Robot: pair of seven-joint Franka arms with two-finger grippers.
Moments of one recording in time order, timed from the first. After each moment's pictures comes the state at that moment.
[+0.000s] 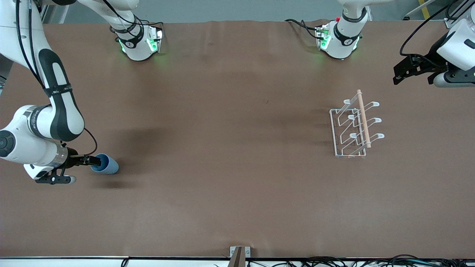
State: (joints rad) left arm 0.10 -0.09 -0.20 -1.61 -0.01 1.48 -0.09; right arm -0.16 0.54 0.02 -1.72 0.01 2.20 -0.11
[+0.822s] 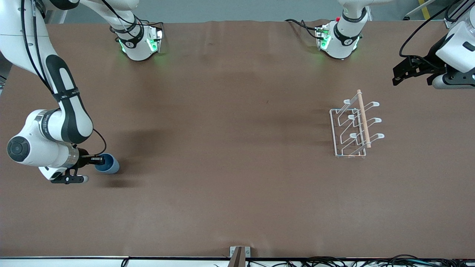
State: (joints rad) left arm 0.10 -0.08 -0.20 -1.61 -0.01 1.48 -0.09; right arm -0.16 0.57 0.06 -1.72 0.01 2.15 -0.12
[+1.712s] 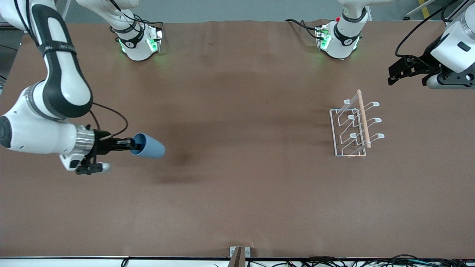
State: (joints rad) left arm 0.08 -0.08 -0.22 -1.59 -0.04 1.48 -0.09; right arm 0.01 0.39 0.16 -1.58 0.54 1.85 -0.04
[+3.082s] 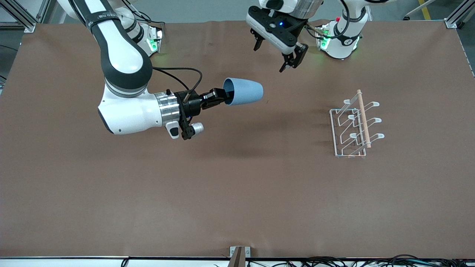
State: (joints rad) left arm 0.04 0.08 -0.80 -1.50 -0.09 1.79 0.04; right arm 0.32 0.40 0.16 -1.55 1.19 1.75 -0.03
